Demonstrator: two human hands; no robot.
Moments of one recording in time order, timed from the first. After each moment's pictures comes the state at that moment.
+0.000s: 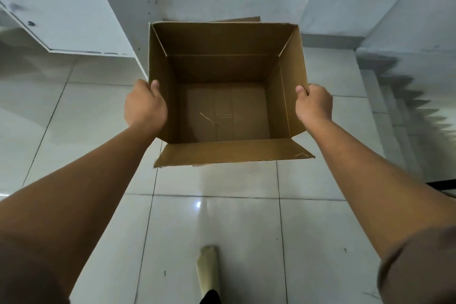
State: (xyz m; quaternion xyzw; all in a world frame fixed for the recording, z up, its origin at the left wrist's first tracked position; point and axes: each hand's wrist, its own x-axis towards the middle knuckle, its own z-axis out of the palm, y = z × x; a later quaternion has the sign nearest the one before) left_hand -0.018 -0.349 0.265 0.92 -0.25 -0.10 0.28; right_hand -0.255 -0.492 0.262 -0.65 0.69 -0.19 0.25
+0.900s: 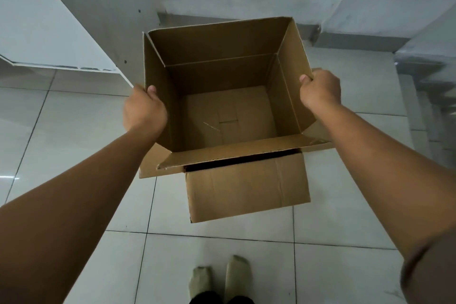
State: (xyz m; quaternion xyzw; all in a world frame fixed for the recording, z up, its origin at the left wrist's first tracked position) left_hand 0.089 -0.524 0.182 0.94 -0.19 -0.15 0.23; right_hand -0.129 -0.696 0.185 -0.68 0.69 -0.11 0.25
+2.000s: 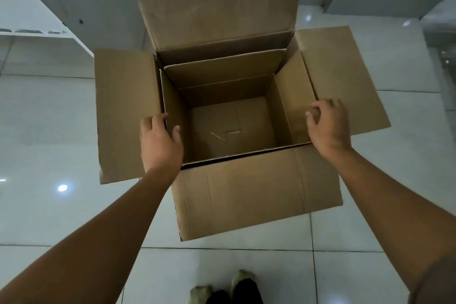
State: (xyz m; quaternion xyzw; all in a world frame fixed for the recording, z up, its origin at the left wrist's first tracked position) left_hand 0.055 -0.496 -0.021 0.91 -0.28 -0.16 0.24; right_hand -0.188 -0.672 -0.023 -0.78 0.60 -0.10 0.14
